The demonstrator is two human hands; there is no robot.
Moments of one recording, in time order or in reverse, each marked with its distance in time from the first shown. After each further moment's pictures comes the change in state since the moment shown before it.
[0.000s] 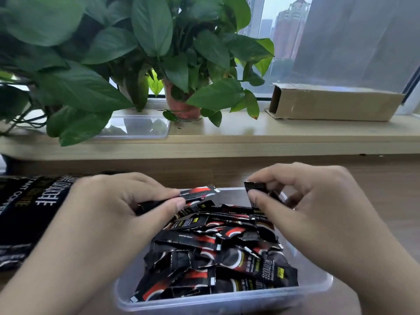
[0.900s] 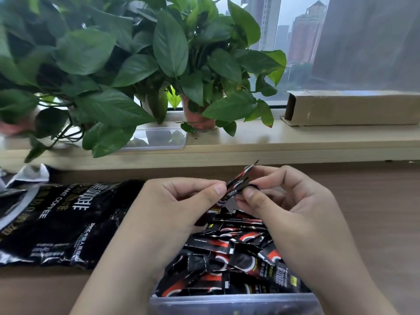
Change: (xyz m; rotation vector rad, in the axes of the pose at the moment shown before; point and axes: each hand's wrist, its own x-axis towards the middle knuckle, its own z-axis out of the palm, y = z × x) left_hand 0.005 0.029 0.027 -0.576 -0.062 -0.426; right_hand 0.001 -0.029 0.034 1.083 0.133 0.428
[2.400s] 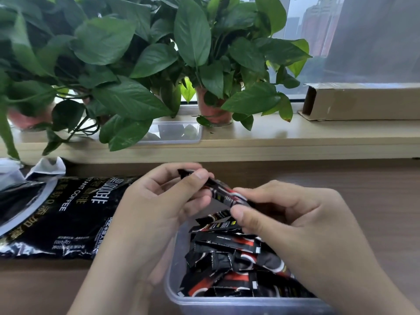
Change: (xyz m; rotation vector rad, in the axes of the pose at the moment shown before) left_hand 0.002 -0.003 -0.032 -0.456 0.164 0.015; right_hand -0.008 0.008 0.015 -0.423 -0.222 -0.206
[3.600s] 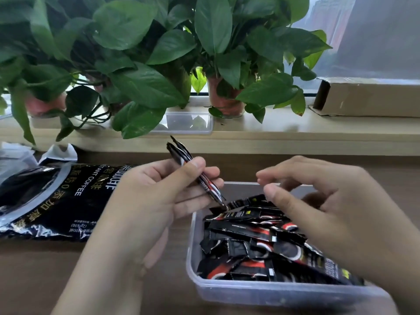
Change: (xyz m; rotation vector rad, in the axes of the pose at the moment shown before) left_hand -0.005 0.014 -0.025 0.069 -0.042 -0.074; right_hand 0.010 -0.003 -0.014 -0.444 -0.154 -0.194
